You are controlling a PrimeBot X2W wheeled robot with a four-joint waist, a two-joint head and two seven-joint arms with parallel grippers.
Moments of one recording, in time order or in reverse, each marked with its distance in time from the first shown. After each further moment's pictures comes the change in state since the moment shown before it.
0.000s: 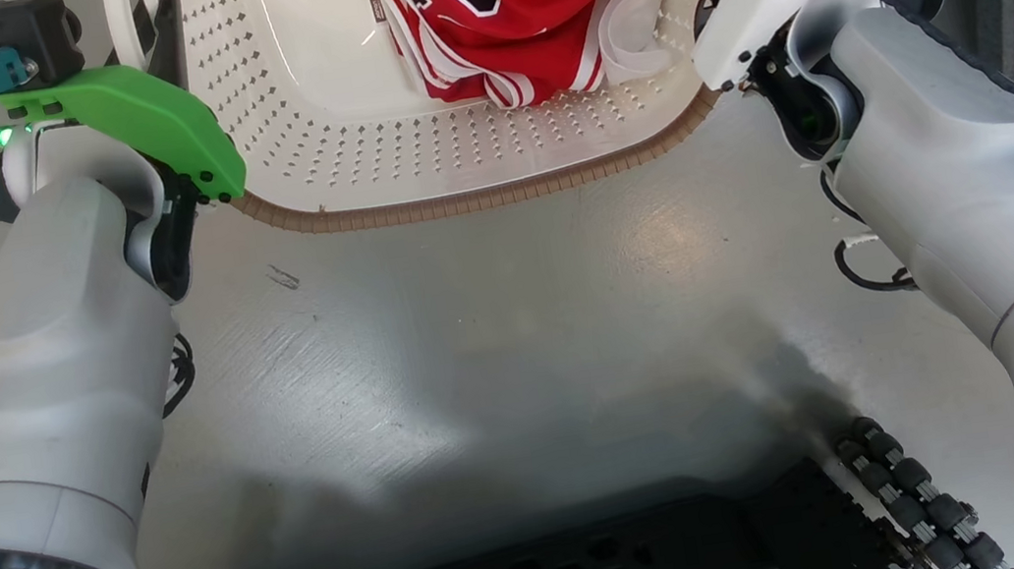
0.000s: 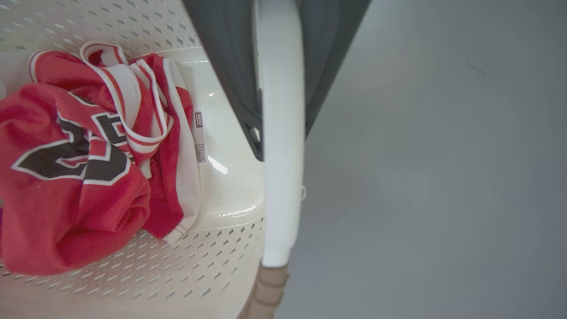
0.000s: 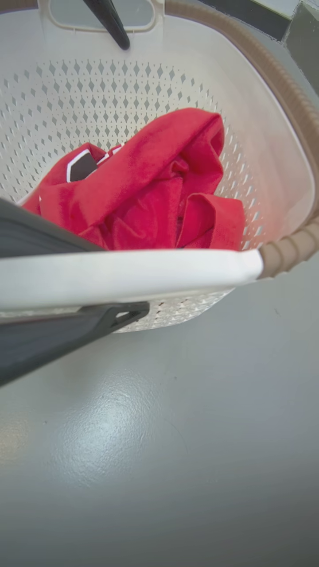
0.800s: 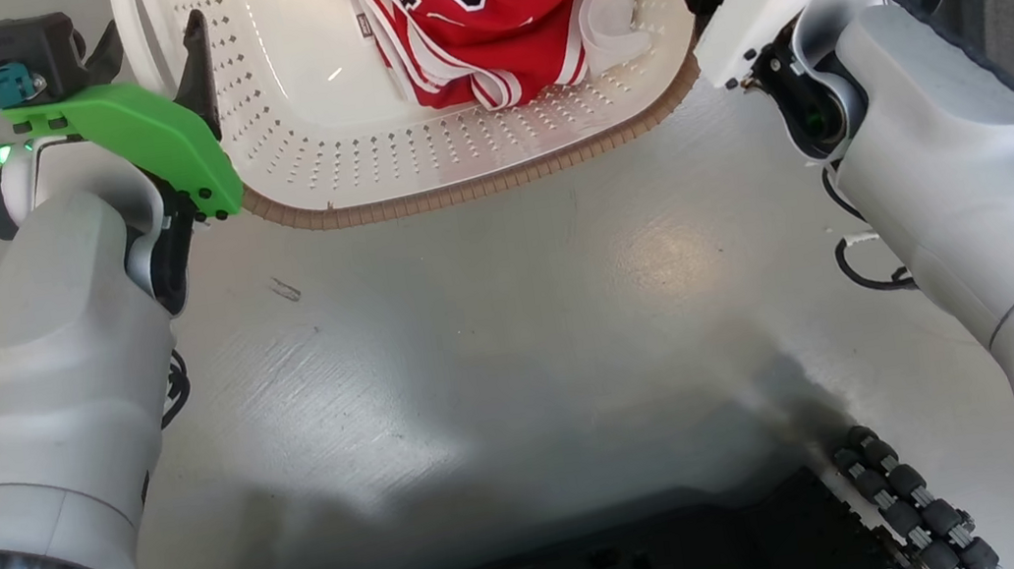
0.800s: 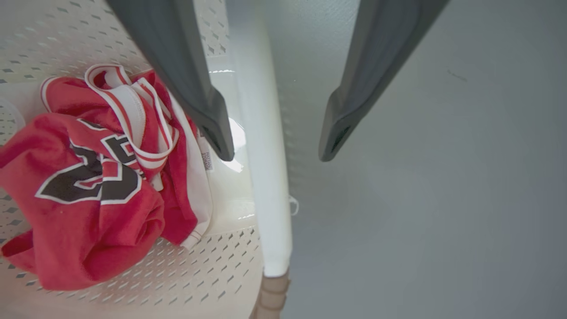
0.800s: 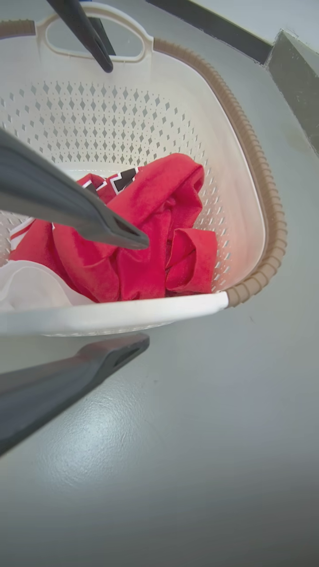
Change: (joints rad) left arm -0.003 -0.003 -0.016 0.052 0.010 -0.001 -0.005; right arm 0.010 0.005 -0.067 -0.012 -0.054 0.020 0.003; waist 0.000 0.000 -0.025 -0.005
